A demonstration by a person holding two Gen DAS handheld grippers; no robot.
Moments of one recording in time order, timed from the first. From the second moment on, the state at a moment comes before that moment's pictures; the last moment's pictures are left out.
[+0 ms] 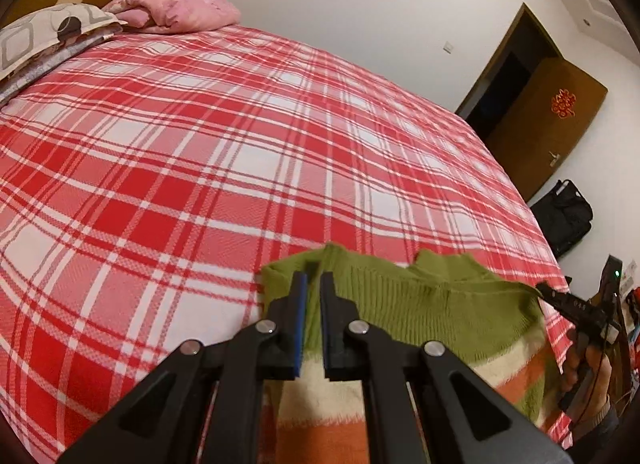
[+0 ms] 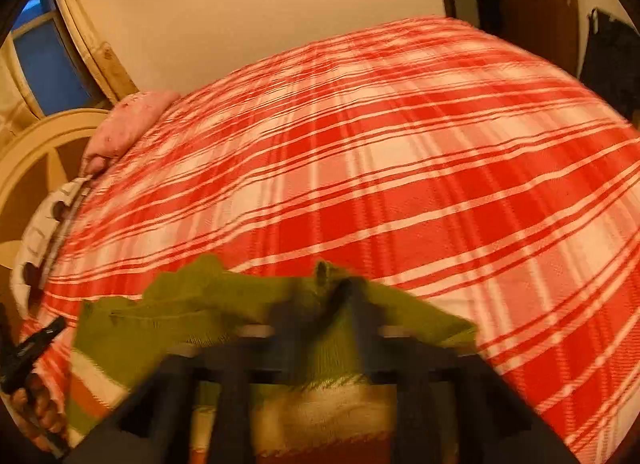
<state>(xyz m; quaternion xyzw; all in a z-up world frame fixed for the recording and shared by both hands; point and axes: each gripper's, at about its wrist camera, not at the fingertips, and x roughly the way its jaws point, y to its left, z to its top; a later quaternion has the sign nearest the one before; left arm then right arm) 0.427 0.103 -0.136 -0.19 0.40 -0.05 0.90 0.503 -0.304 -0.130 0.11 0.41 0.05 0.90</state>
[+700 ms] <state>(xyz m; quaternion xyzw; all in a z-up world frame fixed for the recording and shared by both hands) 0.324 0.085 -0.166 -0.07 0.41 -0.01 0.91 0.326 -0.335 -0.162 0.08 0.50 0.04 0.86</state>
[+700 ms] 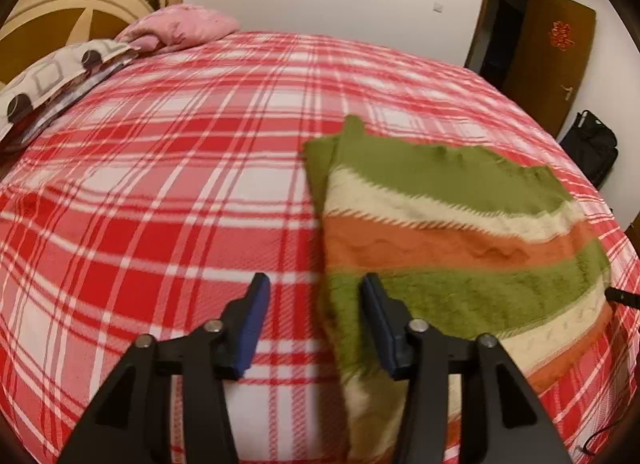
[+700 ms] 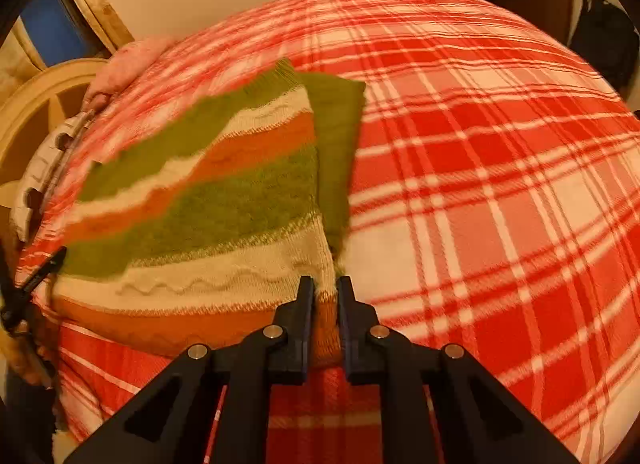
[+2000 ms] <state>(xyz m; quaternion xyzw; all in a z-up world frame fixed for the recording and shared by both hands) 0.270 0.076 -0.182 -0.04 0.41 0.03 0.91 0.303 -0.179 -0.149 -0.08 0.43 0.09 0.89</state>
